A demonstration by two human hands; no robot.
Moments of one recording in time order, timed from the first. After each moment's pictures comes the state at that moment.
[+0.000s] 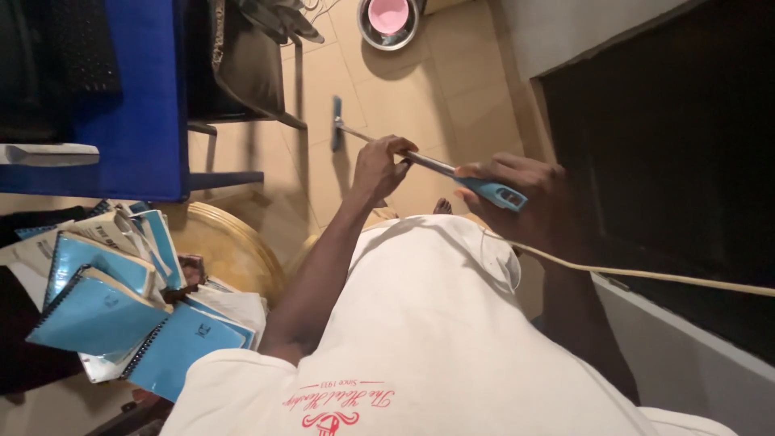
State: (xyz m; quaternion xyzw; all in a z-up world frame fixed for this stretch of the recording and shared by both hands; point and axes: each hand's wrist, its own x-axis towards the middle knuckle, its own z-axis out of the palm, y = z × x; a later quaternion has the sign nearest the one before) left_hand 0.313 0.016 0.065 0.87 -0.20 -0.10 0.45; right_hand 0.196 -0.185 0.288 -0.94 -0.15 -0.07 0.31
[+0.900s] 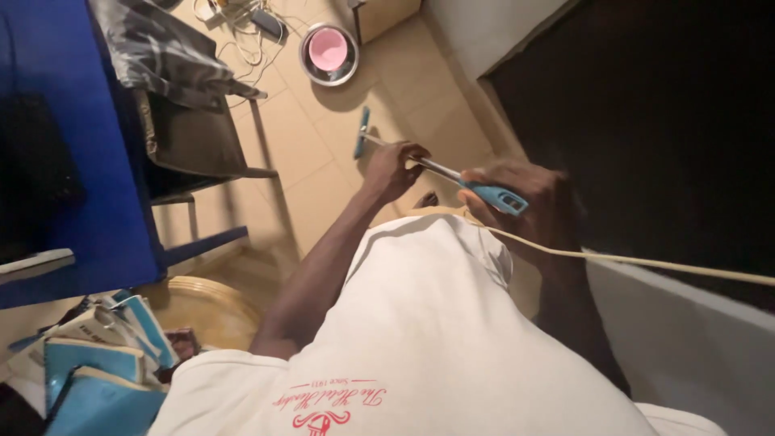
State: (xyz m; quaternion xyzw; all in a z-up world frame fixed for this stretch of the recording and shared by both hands) left_hand 0.347 -0.119 0.059 0.84 -0.33 -0.17 0.40; right_hand 0.171 -0.278 0.272 -0.94 -0.02 -0.17 0.31
